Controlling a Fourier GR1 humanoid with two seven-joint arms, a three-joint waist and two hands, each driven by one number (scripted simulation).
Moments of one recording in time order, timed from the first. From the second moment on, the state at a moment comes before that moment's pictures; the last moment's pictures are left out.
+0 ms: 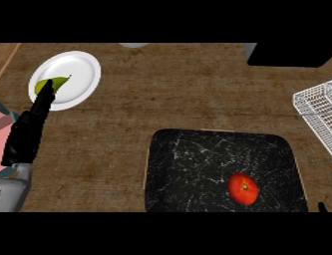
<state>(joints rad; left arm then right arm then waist) -0.17 0.40 -0.10 -1.48 -0.03 0.21 0.10 0.53 0.00 0.34 -2.15 0.94 -0.34 1.26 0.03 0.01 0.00</state>
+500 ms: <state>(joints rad) -0.16 0.39 -0.09 -1.45 -0.03 0.20 0.07 0.44 0.00 0.31 -2.07 0.98 -0.27 1.25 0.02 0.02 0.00</state>
